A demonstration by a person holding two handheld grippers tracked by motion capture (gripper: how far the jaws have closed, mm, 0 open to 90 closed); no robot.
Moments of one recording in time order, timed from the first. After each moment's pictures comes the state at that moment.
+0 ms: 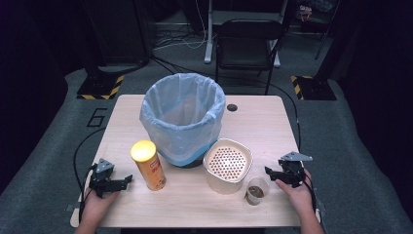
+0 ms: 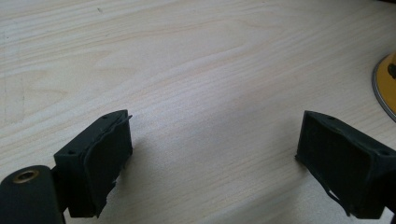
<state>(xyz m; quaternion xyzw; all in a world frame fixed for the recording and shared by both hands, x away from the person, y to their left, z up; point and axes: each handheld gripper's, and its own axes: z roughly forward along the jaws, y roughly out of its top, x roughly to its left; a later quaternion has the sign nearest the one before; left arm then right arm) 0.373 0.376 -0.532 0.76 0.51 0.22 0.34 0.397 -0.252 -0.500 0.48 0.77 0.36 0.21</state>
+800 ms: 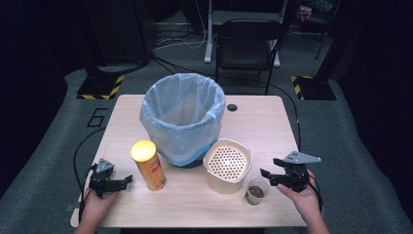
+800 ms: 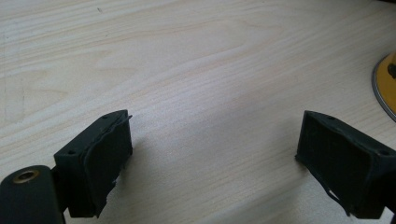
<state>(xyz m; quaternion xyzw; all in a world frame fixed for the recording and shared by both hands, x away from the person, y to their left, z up) 0.373 0.376 -0.532 0.76 0.51 0.22 0.34 0.357 -0.231 -0.440 0.41 0.79 0.43 0.17</state>
